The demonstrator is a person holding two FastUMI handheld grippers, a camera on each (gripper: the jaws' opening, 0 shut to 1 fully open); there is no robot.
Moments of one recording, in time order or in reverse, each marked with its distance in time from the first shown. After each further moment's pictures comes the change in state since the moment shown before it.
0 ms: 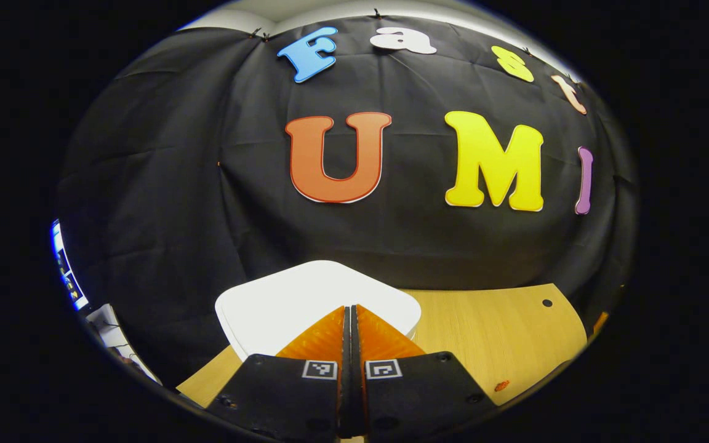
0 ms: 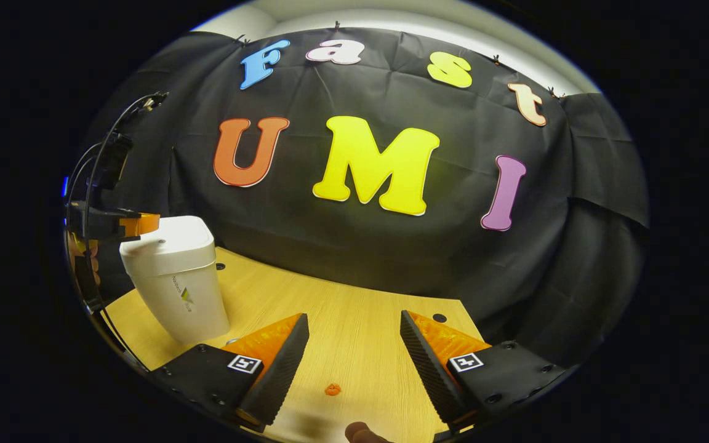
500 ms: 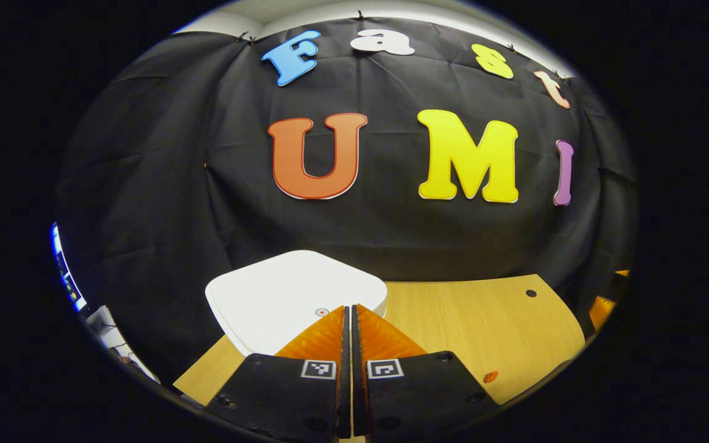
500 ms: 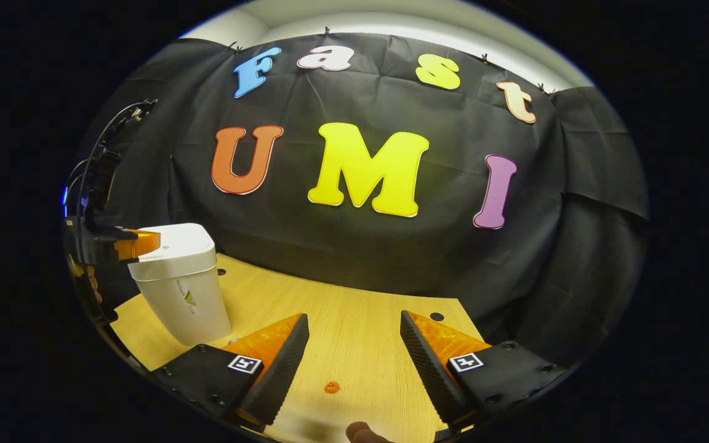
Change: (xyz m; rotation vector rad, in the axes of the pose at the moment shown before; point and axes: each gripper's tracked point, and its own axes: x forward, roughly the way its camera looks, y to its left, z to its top) left arm -0.033 -0.024 -0.007 0.004 -0.011 -0.076; right arm -0.018 -0.015 0.003 0.028 -0.024 -0.010
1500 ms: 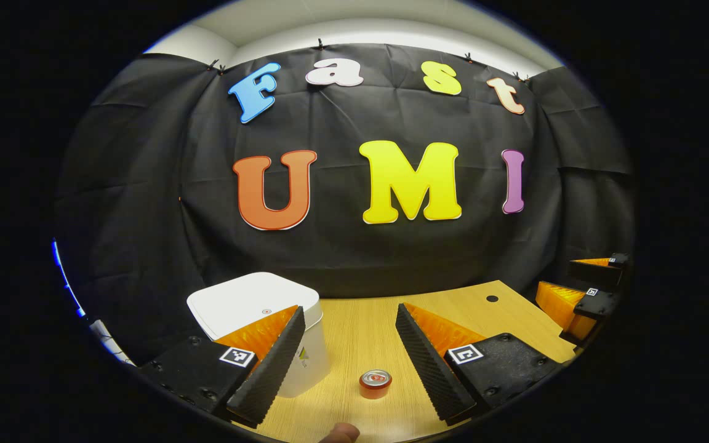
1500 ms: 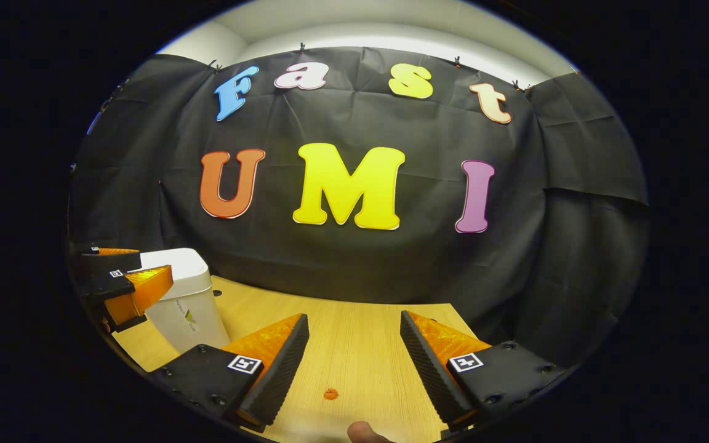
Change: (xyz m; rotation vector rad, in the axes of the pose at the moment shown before) left arm -0.084 -0.086 0.014 0.090 -0.118 -0.116; right arm -0.025 -0.026 0.016 0.088 -0.073 -0.021
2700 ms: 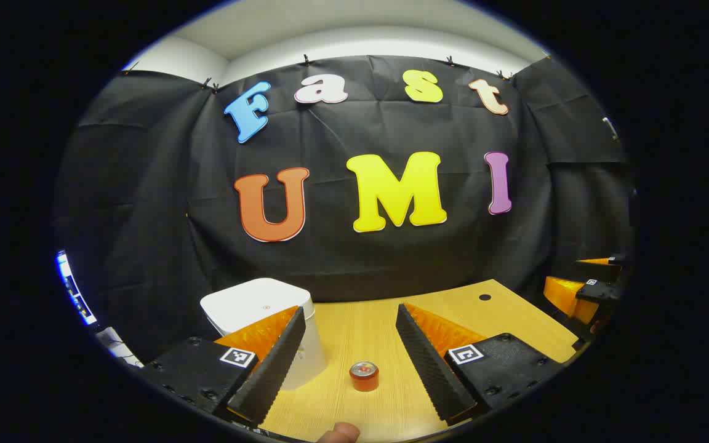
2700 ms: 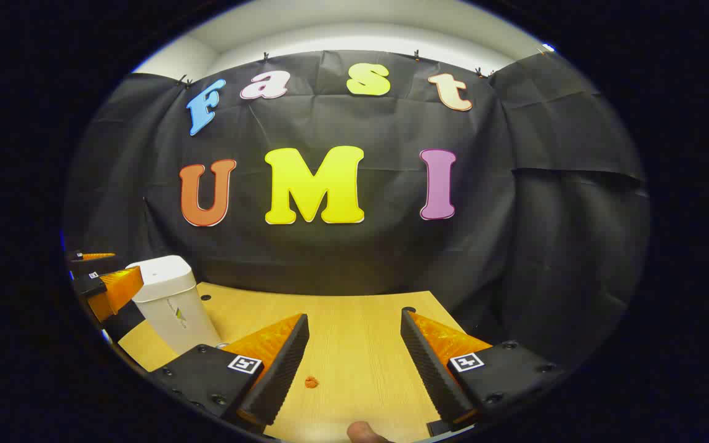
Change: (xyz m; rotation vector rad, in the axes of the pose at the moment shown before) left arm -0.051 -0.034 0.015 0.045 -0.057 -0.007; right arm -0.040 -0.074 -0.008 0.107 -0.006 -0.096
